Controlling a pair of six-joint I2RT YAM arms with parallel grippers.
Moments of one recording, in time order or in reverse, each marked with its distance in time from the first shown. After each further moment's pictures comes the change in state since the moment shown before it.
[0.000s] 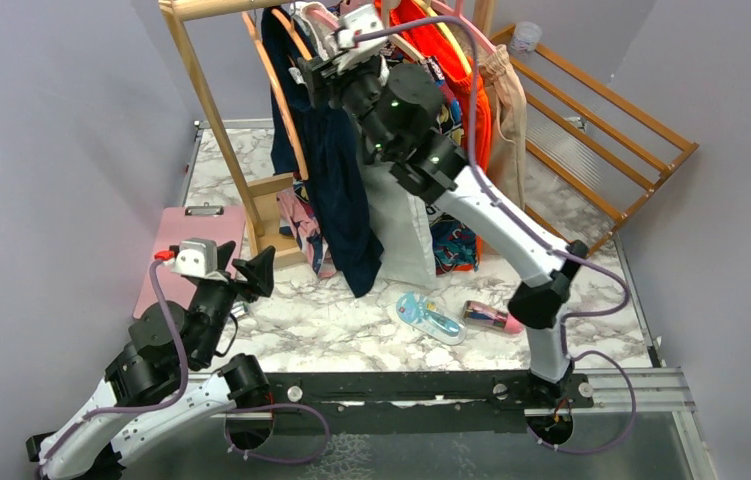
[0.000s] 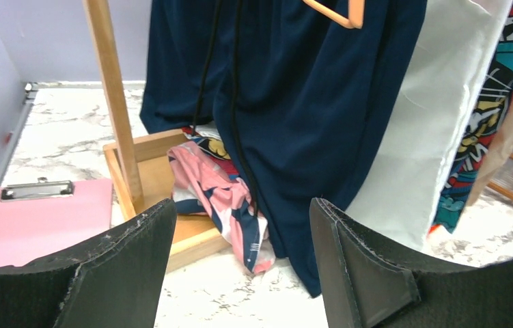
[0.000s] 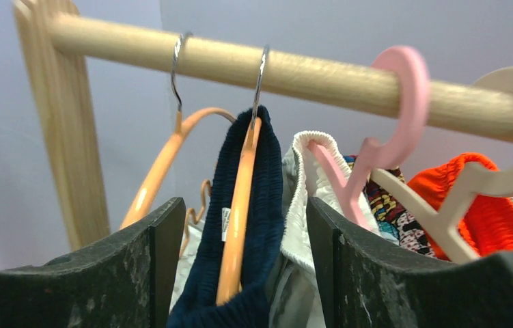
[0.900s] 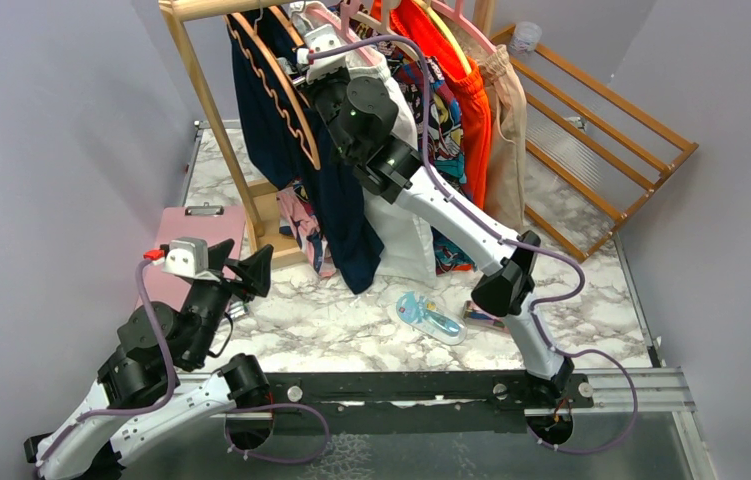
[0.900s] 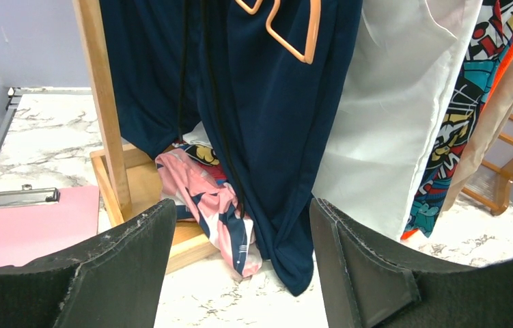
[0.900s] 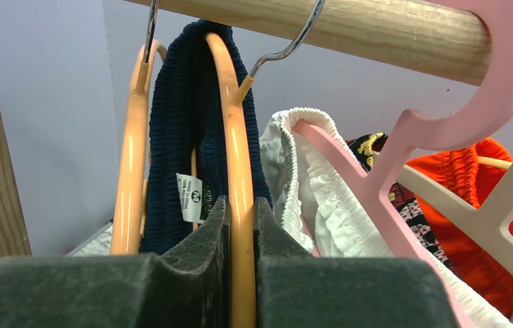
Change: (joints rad) left arm 0.000 0.006 0.041 -0.003 0.030 -0.019; right arm 0.004 0.192 0.143 0.063 0.116 -0.124
